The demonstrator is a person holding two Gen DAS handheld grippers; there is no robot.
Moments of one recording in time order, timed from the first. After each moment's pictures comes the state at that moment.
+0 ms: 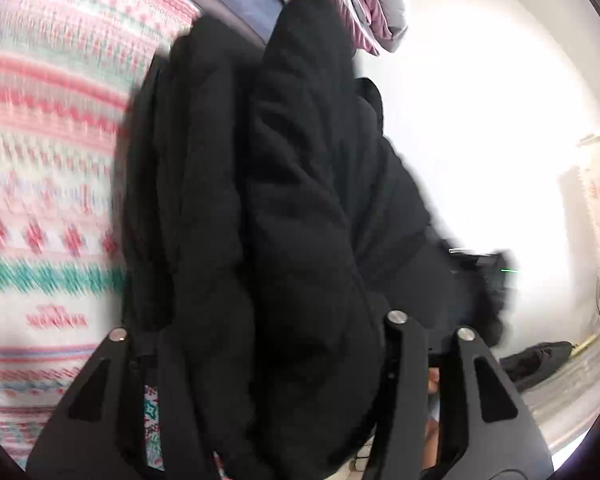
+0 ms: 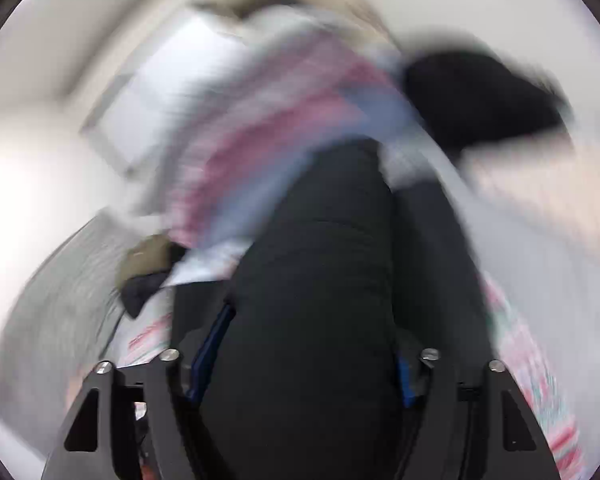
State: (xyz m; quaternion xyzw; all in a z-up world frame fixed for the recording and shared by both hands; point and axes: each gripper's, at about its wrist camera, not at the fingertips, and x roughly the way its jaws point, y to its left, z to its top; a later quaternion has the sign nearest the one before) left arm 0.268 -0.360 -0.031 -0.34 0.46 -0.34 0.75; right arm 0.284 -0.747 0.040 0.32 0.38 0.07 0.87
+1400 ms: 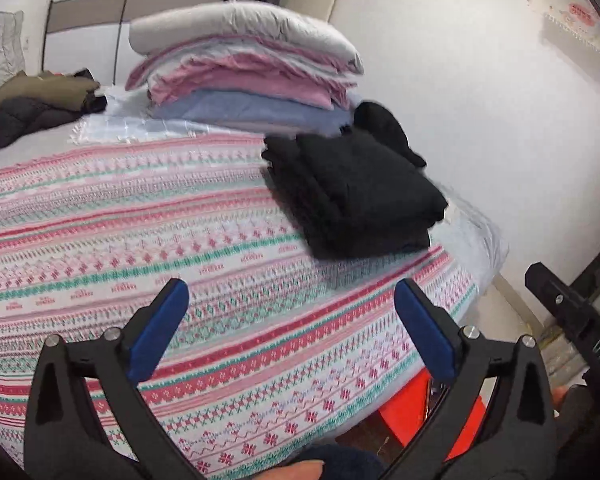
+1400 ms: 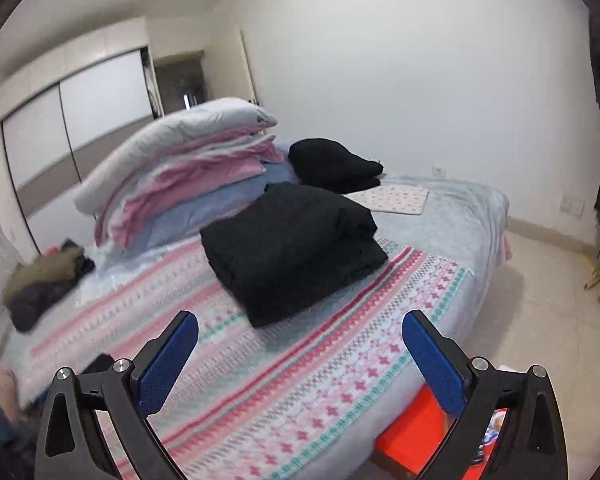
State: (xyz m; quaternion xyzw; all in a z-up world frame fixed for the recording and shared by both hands) left arm 0.041 -0.156 0.112 -0.05 0.36 -0.24 0.90; right arm -0.055 -0.370 0.182 0.12 0.27 -0.28 0.91
